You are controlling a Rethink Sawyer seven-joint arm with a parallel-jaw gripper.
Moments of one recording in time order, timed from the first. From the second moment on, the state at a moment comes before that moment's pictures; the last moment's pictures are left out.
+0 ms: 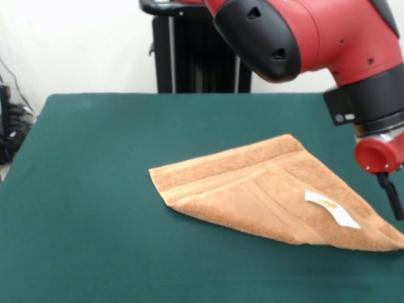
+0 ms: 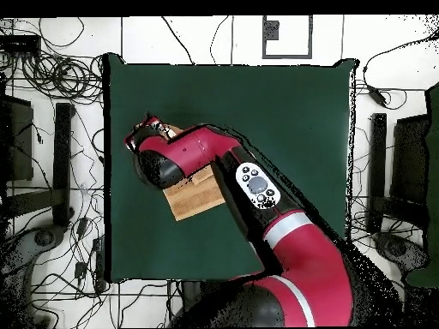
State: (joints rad) arm -0.36 -0.45 0.68 1.51 -0.74 0.19 1.53
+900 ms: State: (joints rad) arm -0.33 -0.46 0.61 1.47 -0.75 0.47 1.53
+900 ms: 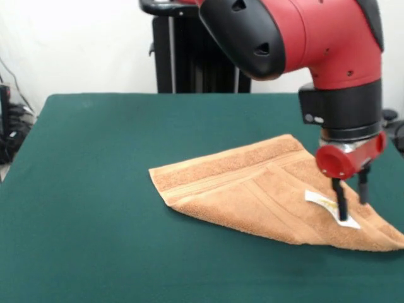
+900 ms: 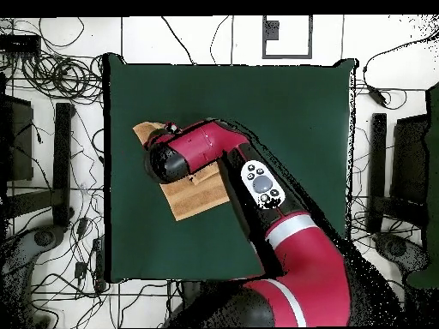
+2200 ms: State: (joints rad) arm -0.47 -0.45 0.62 1.51 -0.77 0.72 1.53
